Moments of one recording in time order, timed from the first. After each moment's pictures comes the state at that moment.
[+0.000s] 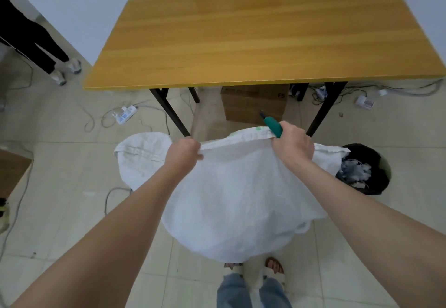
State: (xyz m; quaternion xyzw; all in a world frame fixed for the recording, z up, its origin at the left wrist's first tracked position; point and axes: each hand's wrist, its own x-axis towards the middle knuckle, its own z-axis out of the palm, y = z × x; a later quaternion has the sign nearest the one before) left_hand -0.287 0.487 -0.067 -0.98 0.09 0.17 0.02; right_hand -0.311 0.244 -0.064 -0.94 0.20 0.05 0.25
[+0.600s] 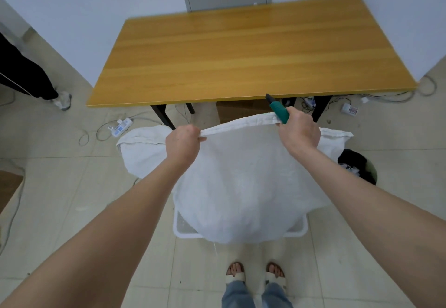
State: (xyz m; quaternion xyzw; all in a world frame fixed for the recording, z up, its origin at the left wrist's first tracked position) left_hand -0.263 0.485 -0.003 -1.00 0.04 0.02 -0.03; right_hand -0.295 0.246 0.014 -0.94 0.22 -0.02 0.25
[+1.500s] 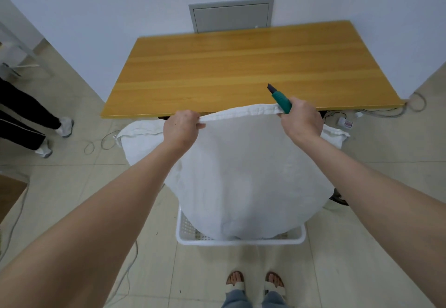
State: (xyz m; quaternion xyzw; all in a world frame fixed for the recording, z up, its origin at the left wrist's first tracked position) left_hand -0.251 0.493 0.082 -1.00 0.07 -0.01 -0.06; right_hand -0.285 0.243 0.078 -0.95 0.19 -0.06 0.24
